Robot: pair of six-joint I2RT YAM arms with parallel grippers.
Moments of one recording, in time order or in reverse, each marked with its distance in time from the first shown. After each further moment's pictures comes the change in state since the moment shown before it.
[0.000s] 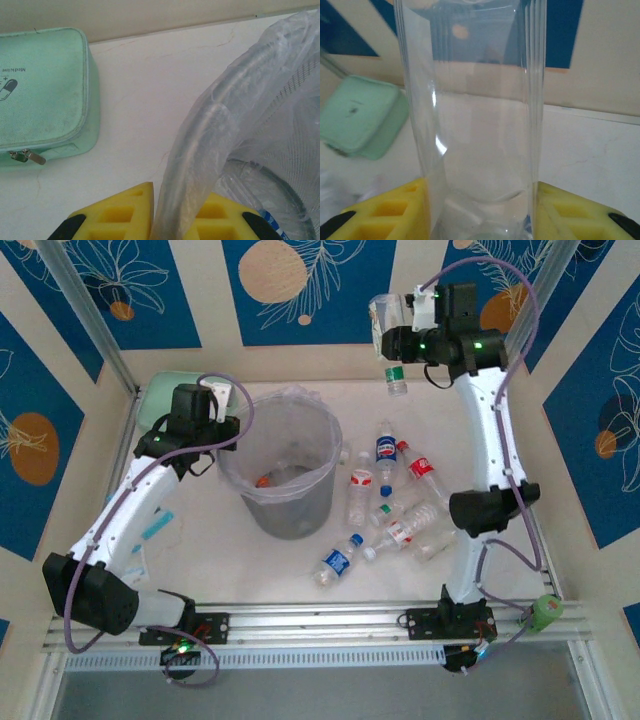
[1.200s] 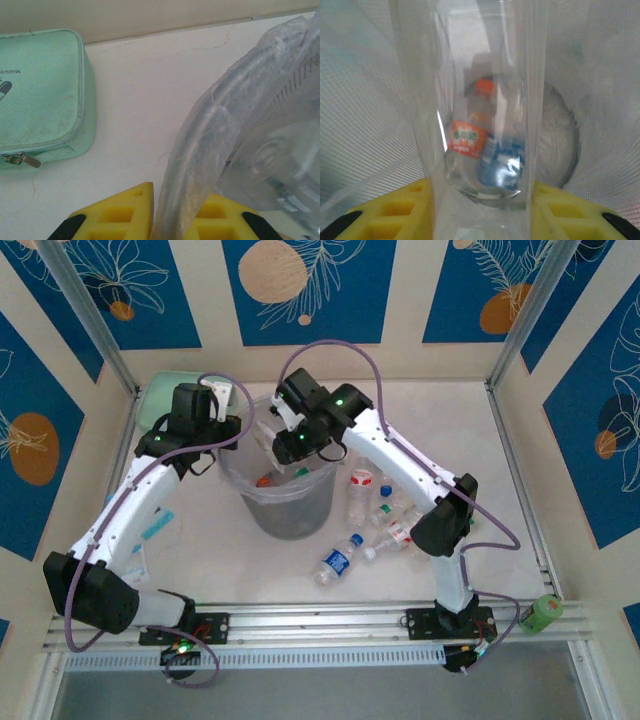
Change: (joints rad) left arm -0.003 0.003 0.002 0.008 0.011 -0.002; right arm 0.613 0.074 -0.312 -0.095 0.157 0.114
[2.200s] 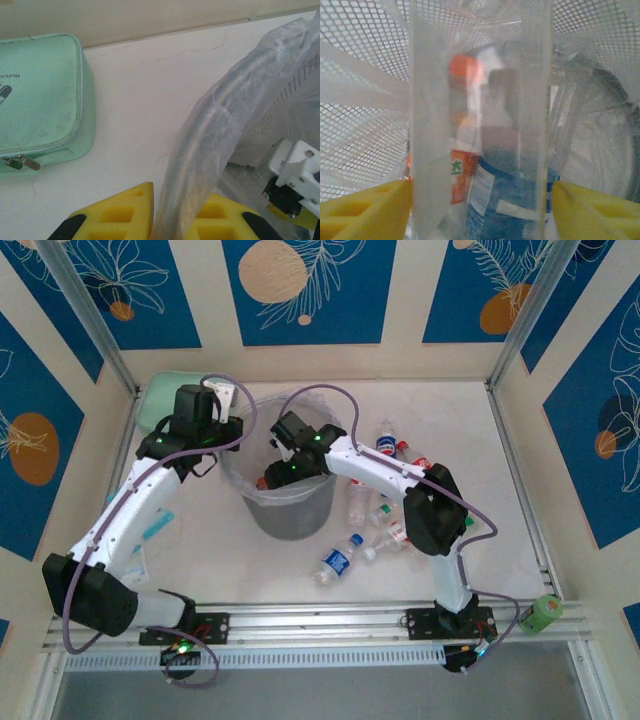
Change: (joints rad) left arm -0.028 -0.011 -0.011 0.011 -0.020 0.005; right arm 0.015 0.026 -0.433 0.422 -0.006 0.116
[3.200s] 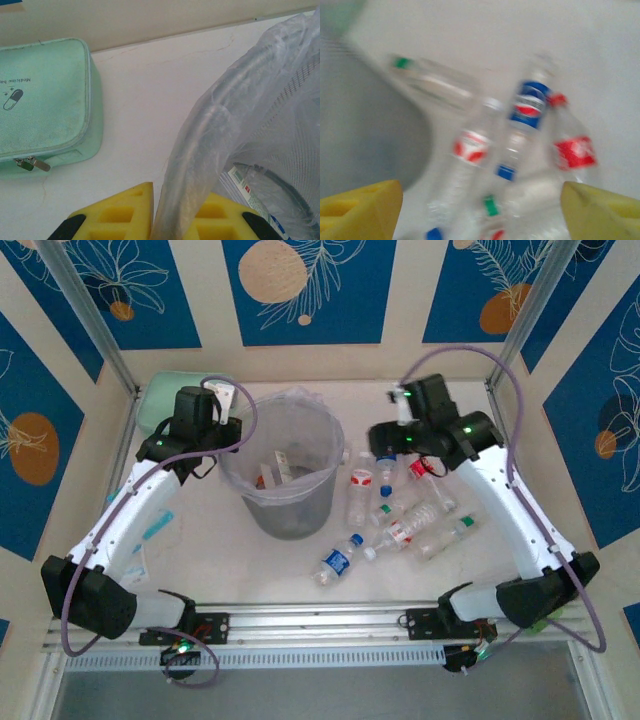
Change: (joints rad) left arm -0.006 -0.014 -0.017 0.015 -0.034 0.022; right arm -0.462 -0.684 -0.241 -0.233 0.166 -0.180
